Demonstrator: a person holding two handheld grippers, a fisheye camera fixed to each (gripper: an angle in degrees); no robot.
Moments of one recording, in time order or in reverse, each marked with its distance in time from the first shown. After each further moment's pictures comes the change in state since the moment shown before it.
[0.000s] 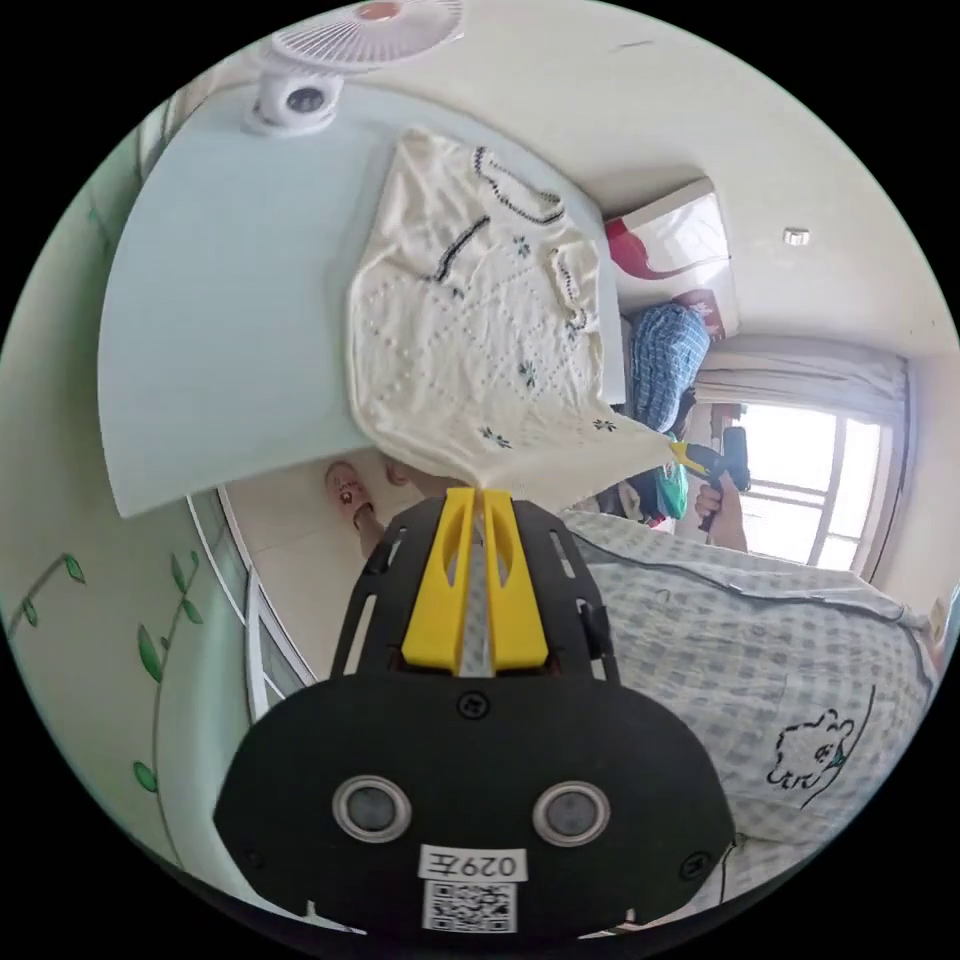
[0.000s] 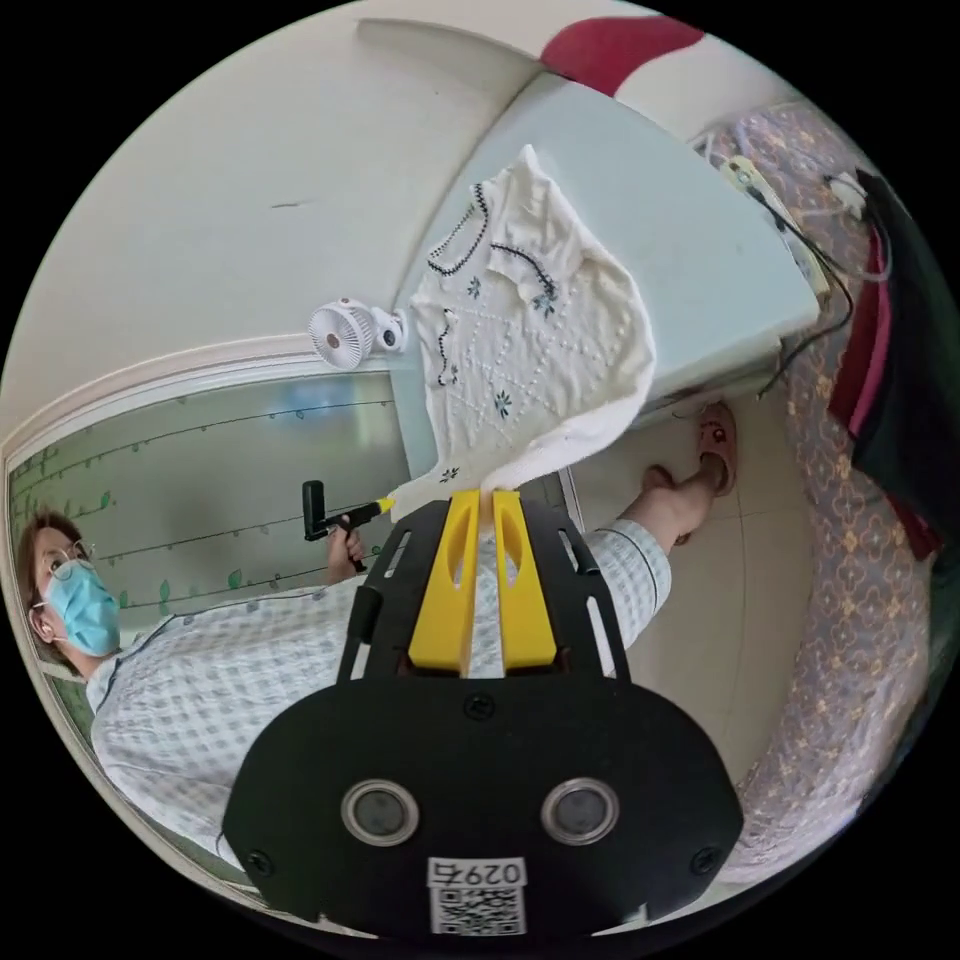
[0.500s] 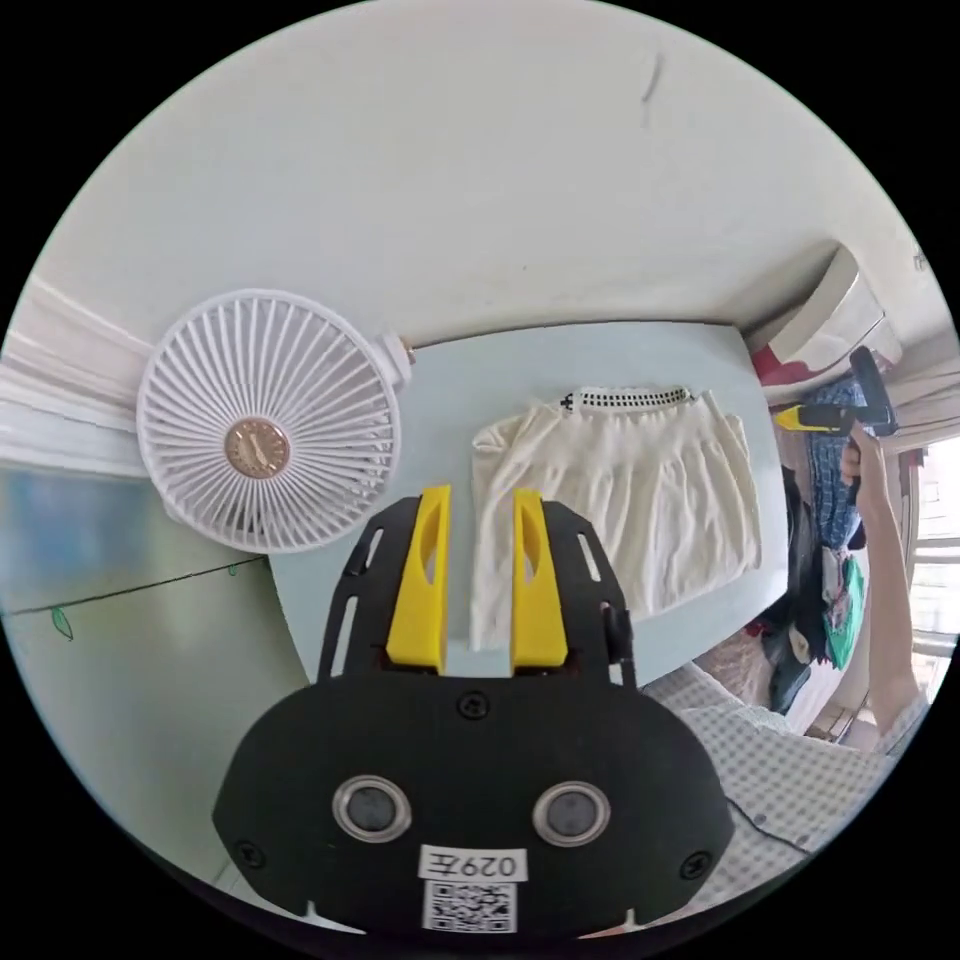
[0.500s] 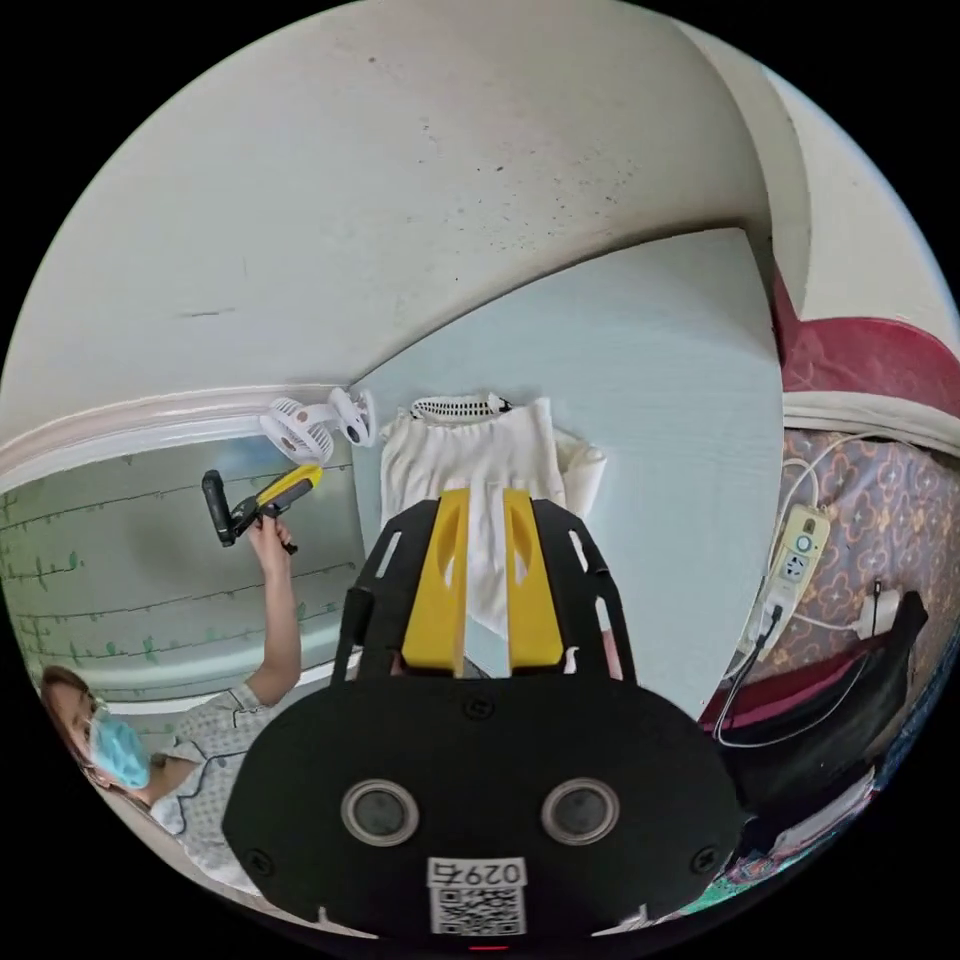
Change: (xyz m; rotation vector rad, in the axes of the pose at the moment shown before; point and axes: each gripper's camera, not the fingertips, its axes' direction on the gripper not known) left arm 0.069 -0.199 -0.036 0.197 -0.498 -0.059; right arm -0.032 -0.303 0.088 -0.125 0.111 -0.132
